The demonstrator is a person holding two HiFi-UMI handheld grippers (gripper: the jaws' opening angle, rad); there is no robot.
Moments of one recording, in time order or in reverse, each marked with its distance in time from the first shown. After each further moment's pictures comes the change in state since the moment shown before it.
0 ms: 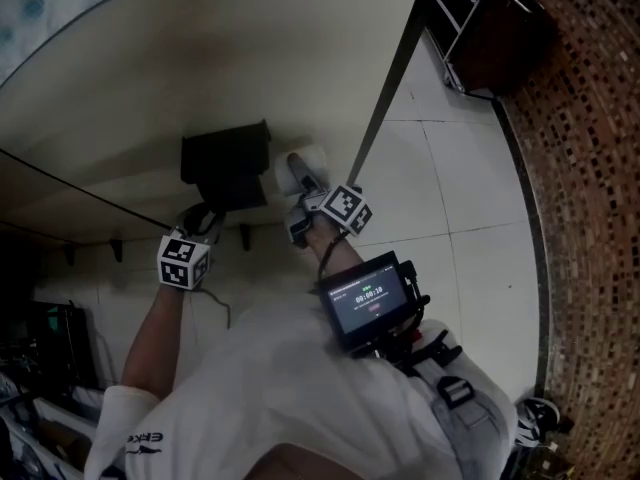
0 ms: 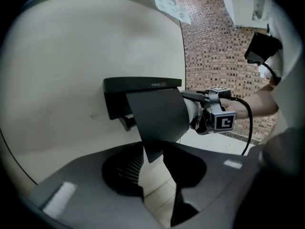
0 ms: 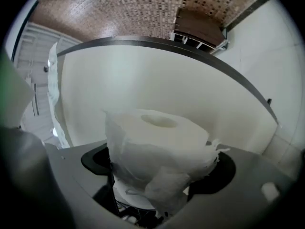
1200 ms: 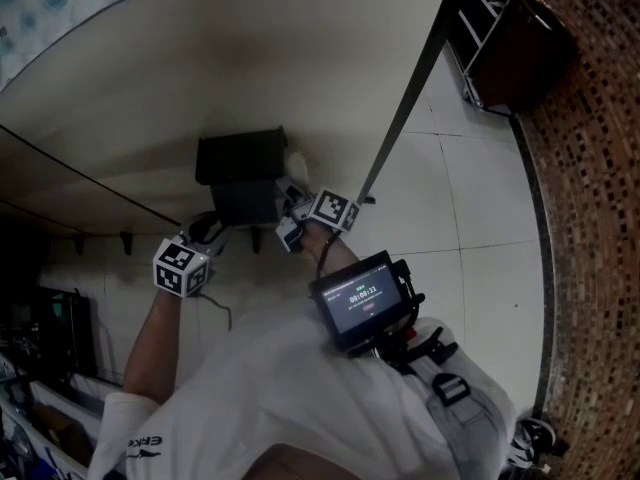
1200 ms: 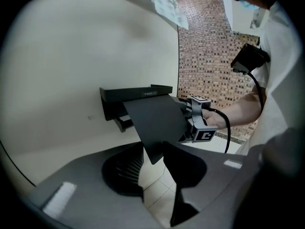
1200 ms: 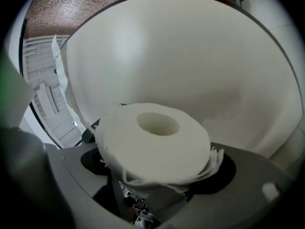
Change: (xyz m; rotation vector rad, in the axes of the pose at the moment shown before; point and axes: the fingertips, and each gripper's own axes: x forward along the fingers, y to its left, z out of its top) left arm -0.028 -0.014 0.005 -0.009 0.018 -0.095; right arm 0.038 0.029 -0.070 -0.003 0.248 0.204
